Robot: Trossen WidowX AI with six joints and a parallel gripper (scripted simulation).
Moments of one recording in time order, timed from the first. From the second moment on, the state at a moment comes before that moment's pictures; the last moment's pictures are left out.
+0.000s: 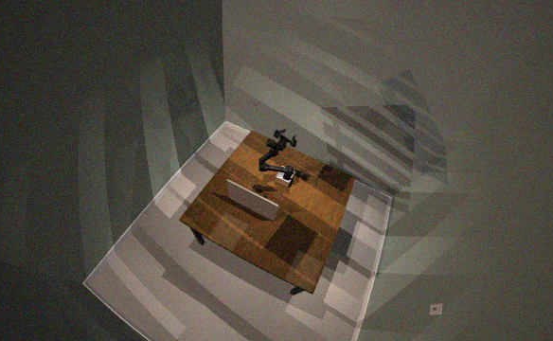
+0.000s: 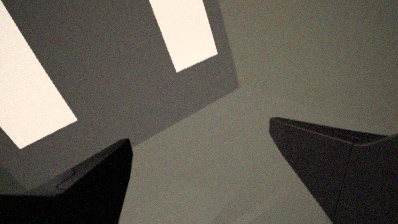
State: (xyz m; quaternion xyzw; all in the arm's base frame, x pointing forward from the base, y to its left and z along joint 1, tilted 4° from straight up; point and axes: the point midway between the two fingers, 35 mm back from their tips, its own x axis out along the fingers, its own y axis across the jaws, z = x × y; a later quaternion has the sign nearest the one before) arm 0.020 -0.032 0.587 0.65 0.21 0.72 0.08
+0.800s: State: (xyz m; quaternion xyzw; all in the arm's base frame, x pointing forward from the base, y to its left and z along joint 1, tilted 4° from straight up) arm 0.011 0.119 0.548 0.61 0.11 0.70 0.35
